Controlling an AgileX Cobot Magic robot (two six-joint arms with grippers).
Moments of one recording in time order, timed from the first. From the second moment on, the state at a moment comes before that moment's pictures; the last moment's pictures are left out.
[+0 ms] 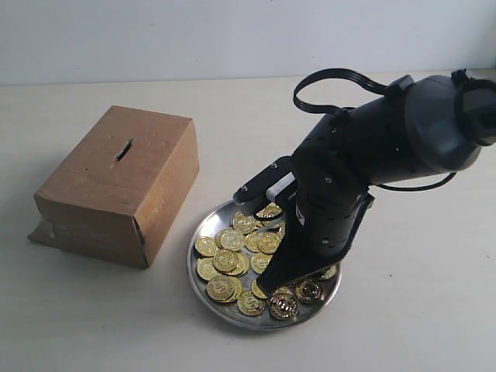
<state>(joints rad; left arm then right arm) 0.00 0.00 0.00 0.10 0.34 -0.19 0.64 1.88 -0.98 -0.21 0.69 0.24</state>
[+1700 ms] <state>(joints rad) 0.00 0.00 0.00 0.10 0.34 -0.19 0.64 1.91 -1.01 -0.28 0.73 0.28</state>
